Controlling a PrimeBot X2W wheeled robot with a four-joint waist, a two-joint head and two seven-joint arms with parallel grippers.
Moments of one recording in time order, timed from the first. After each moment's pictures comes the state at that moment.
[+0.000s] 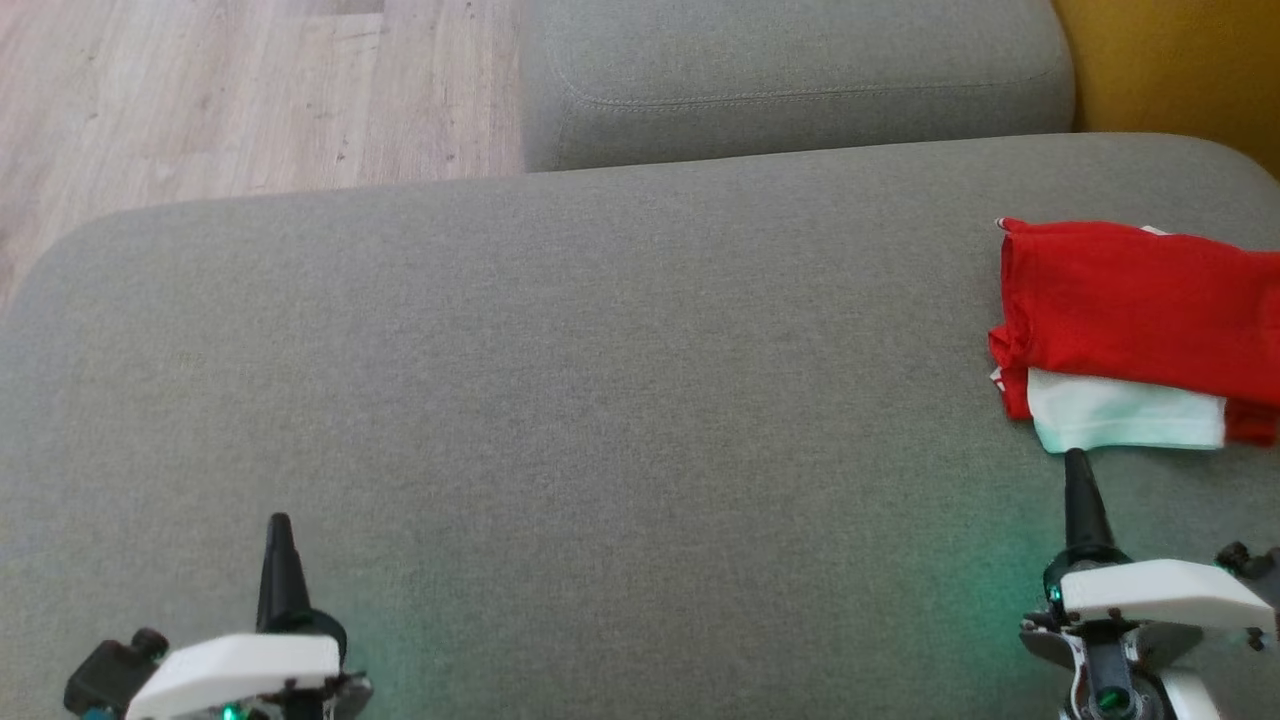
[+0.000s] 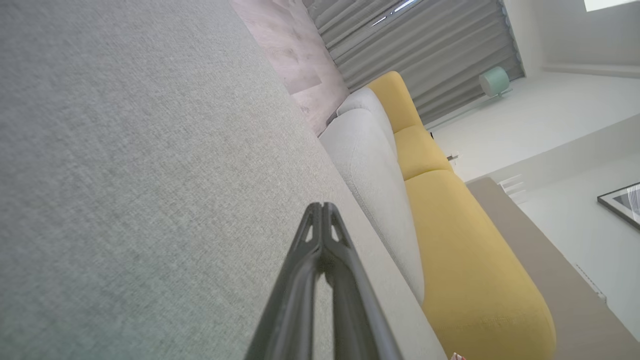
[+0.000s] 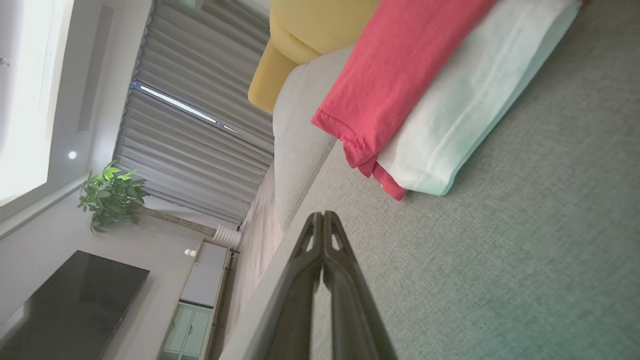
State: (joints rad) left arm 0.01 0.06 -0.03 0.27 -1.14 -0.13 -0.06; right arm -0.03 -0.05 -0.02 0.33 1.10 0.13 -0.05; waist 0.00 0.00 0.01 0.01
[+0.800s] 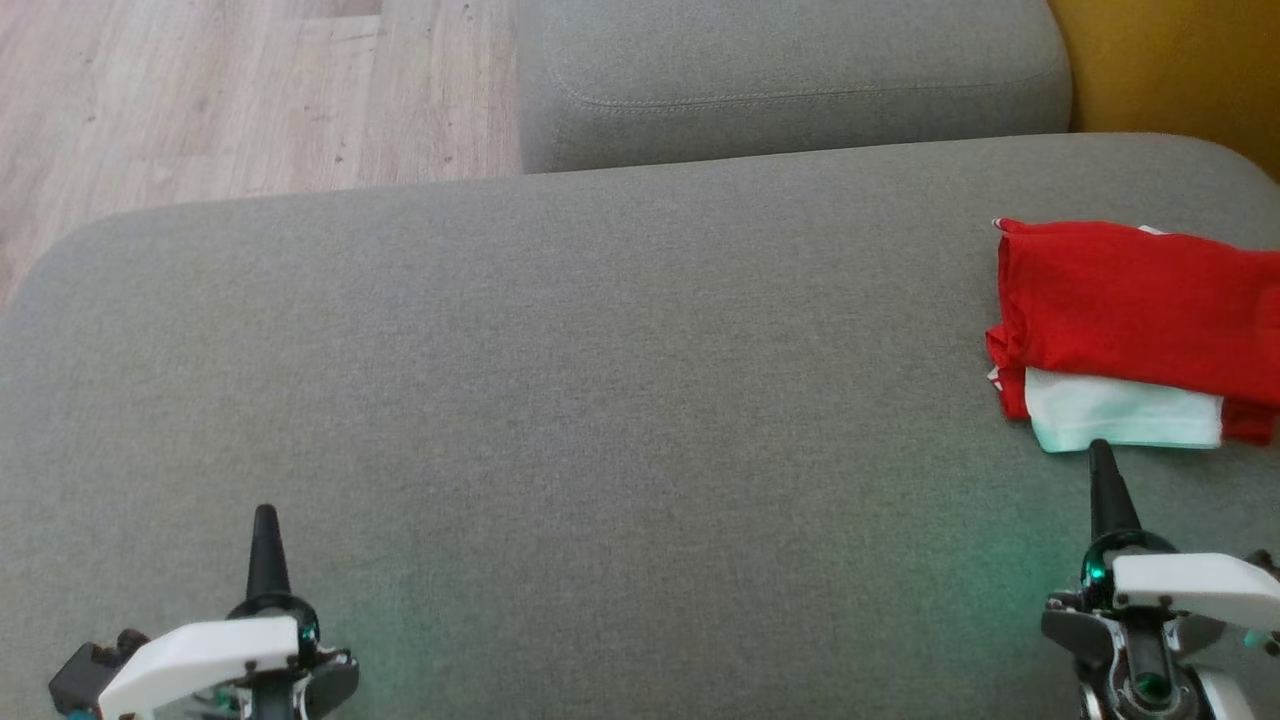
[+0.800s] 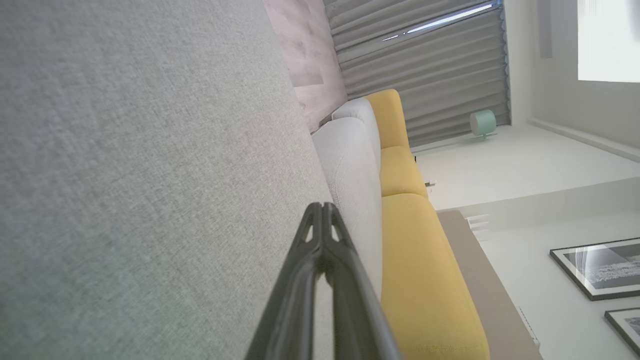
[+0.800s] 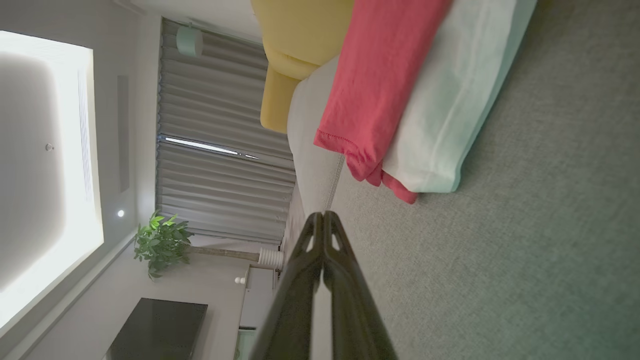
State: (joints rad) left arm -0.02 0.06 0.00 0.27 -1.36 -0.13 0.01; right arm -0.04 -0.05 -0.07 0.31 1.34 0.13 0.02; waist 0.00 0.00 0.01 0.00
